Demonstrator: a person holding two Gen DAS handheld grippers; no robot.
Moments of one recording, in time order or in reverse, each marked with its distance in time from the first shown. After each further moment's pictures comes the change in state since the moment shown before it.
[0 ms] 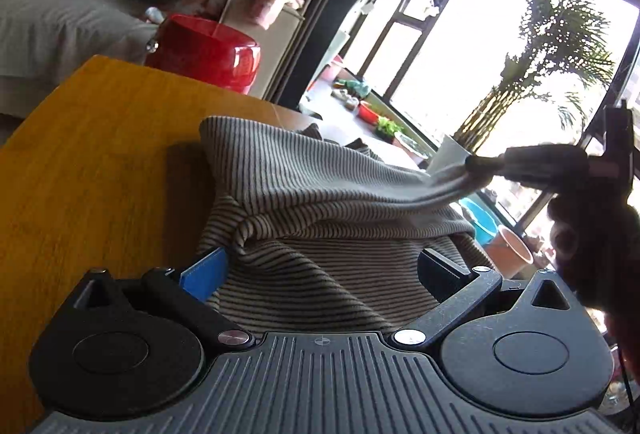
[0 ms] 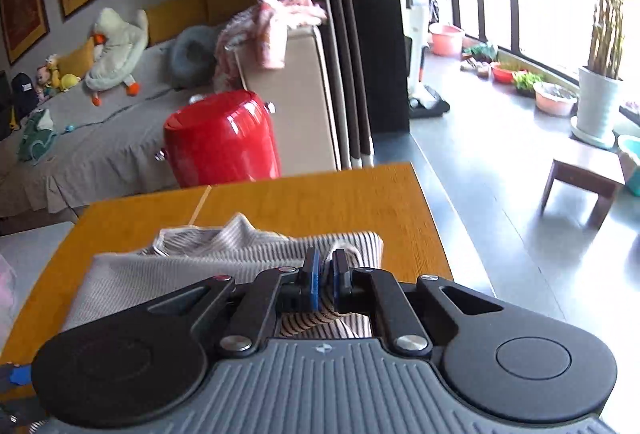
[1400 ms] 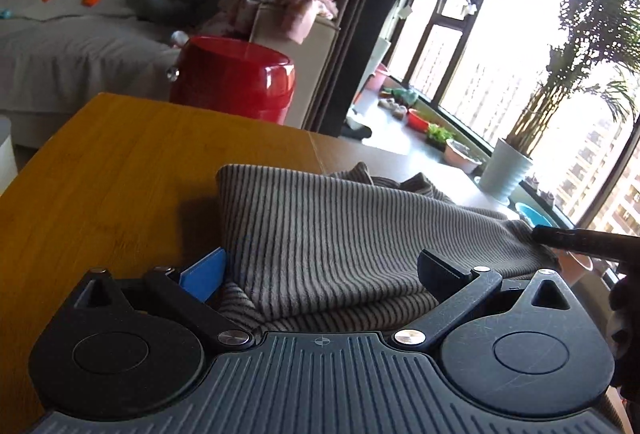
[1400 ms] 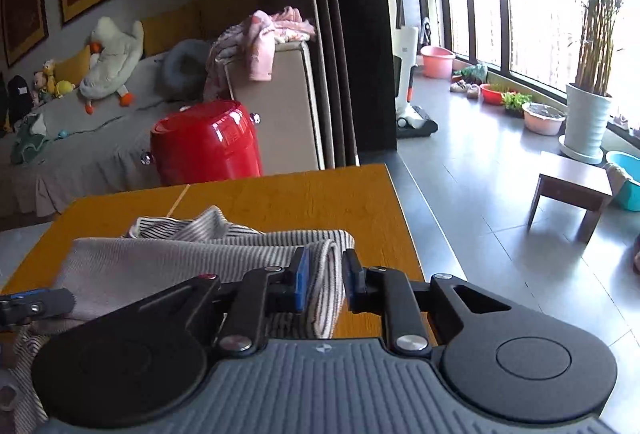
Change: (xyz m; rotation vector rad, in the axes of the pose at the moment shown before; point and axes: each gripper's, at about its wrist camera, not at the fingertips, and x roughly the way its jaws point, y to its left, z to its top) left arm 0.056 -0.011 0.030 0.049 -0.031 0.180; right arm -0.028 -0.004 -0.023 -0.019 -0.136 0.035
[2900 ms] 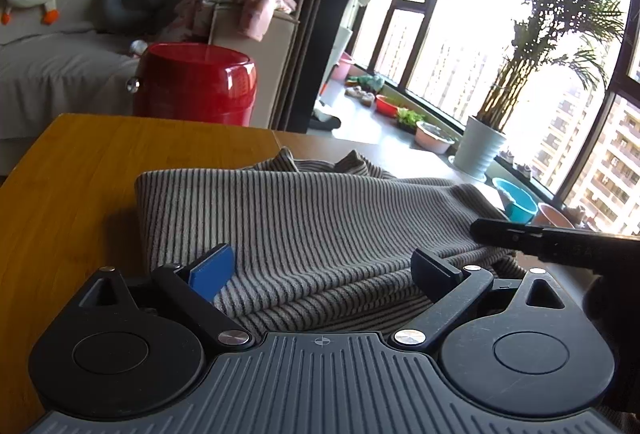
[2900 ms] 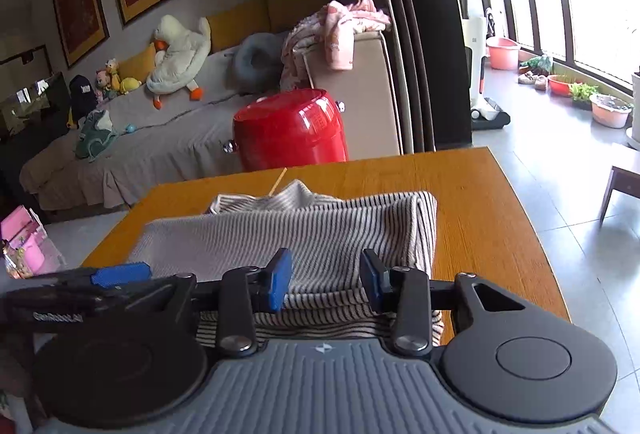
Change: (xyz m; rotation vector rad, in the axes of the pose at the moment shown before) left arm 0.007 -0.010 0.001 0.113 0.015 -0.086; right arm 0.009 0.043 -0.014 -0.006 0.042 0.197
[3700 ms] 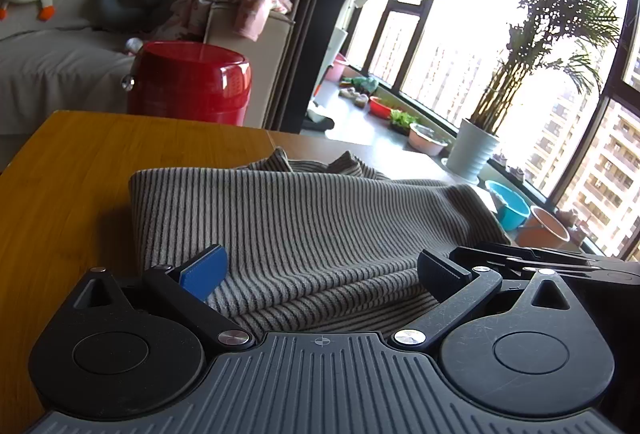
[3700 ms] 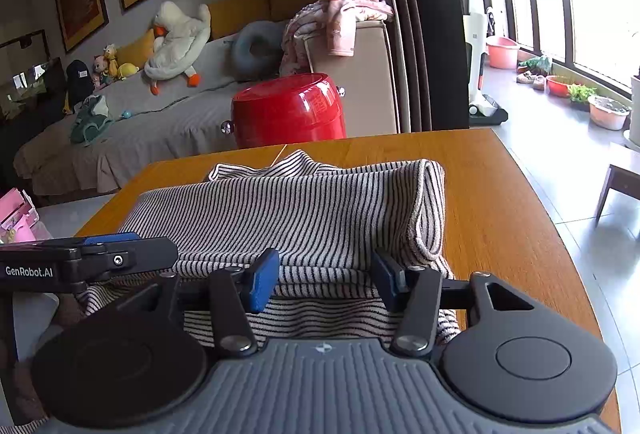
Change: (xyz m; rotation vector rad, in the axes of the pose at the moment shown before) left arm 0.001 0.002 0.000 -0.007 -0.004 -0.020; right arm 0.017 0.006 -0.026 -0.053 0.028 -0.042
